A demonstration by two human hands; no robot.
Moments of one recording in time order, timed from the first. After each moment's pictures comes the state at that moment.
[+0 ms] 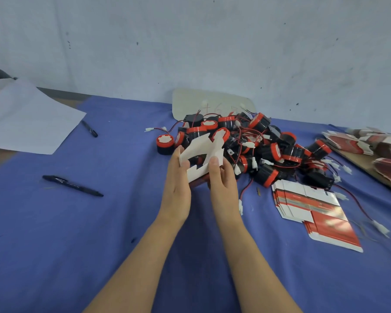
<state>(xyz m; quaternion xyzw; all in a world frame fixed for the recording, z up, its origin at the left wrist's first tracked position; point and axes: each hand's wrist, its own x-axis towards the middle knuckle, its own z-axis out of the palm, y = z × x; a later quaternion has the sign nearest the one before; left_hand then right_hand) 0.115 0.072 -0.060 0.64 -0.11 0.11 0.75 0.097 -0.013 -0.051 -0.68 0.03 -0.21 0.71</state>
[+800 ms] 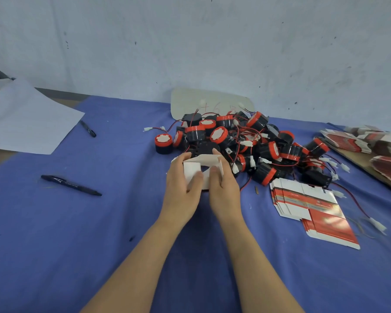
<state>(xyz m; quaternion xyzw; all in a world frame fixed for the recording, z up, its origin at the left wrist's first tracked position) 0.107 0.070 -0.063 0.74 -0.14 0.15 0.64 0.103 -0.026 -0.060 -0.79 0.01 -0.26 0.55</state>
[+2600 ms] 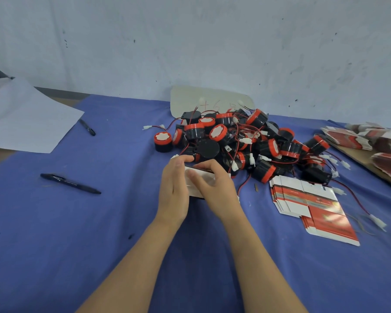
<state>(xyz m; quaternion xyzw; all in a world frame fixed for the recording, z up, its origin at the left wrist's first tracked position) 0.104 0.072 -0.067 0.70 -0.12 0.17 0.69 0.098 -0.027 -0.055 -0.81 -0.04 -0.18 0.55</state>
